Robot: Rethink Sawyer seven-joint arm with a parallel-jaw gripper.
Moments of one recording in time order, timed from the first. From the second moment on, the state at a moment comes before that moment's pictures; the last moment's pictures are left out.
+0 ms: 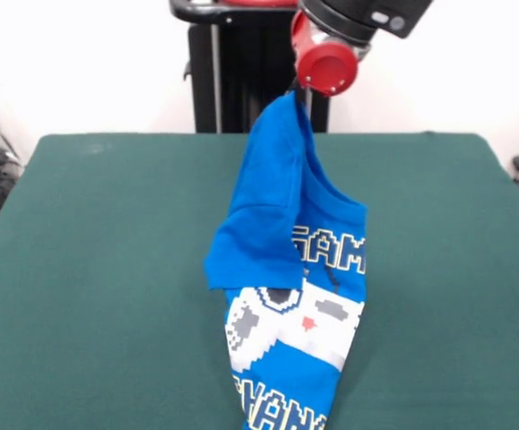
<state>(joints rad) 0.17 -0.60 -0.37 1.41 -0.18 0.84 3.37</state>
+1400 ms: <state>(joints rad) 0.12 -0.61 -0.37 1.27 -0.21 0.97 3.37</state>
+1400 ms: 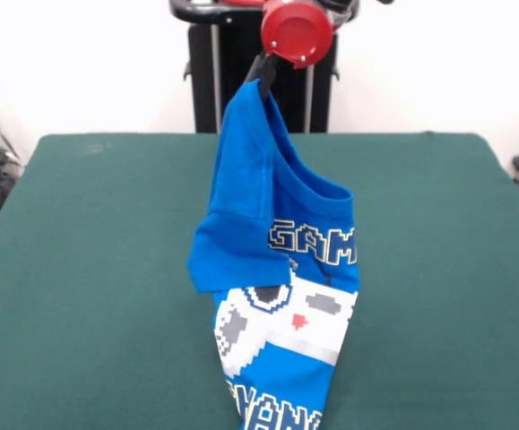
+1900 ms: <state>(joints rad) 0.09 -0.61 -0.36 1.22 -0.22 1.02 3.36</state>
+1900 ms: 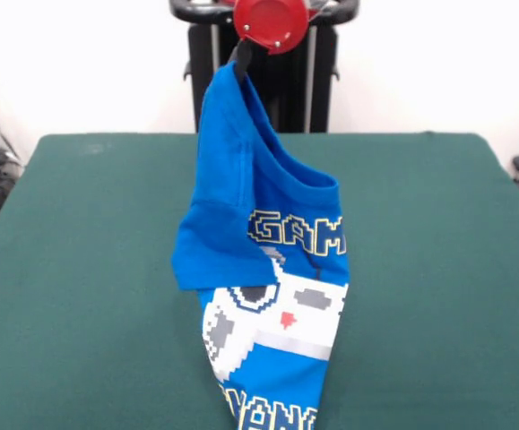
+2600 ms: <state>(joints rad) 0.06 -0.62 -0.34 1.22 -0.24 1.05 3.36</state>
